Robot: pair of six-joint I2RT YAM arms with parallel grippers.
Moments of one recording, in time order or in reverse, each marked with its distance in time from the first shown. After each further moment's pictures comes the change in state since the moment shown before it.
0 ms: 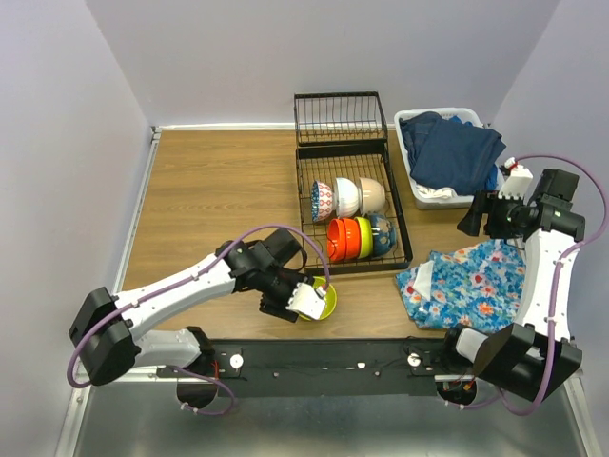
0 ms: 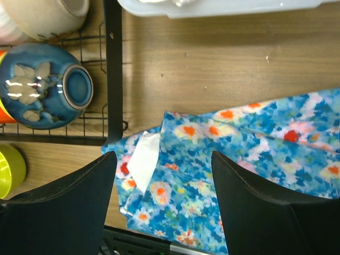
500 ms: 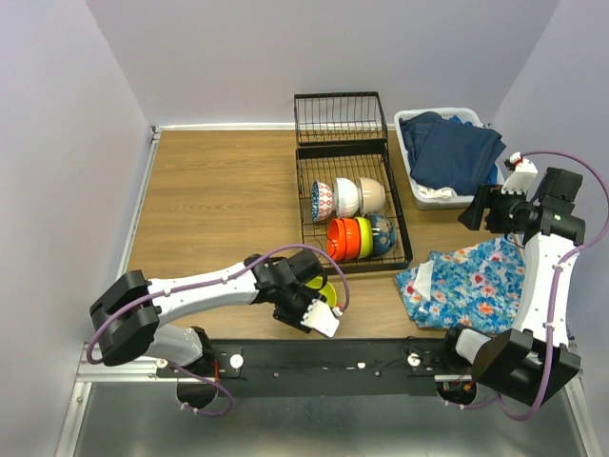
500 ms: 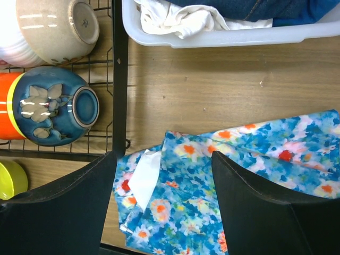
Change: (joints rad) left arm -0.172 0.129 -0.050 0.155 -0.142 -0.071; right arm 0.000 -0.031 -0.011 0.099 -0.037 0.043
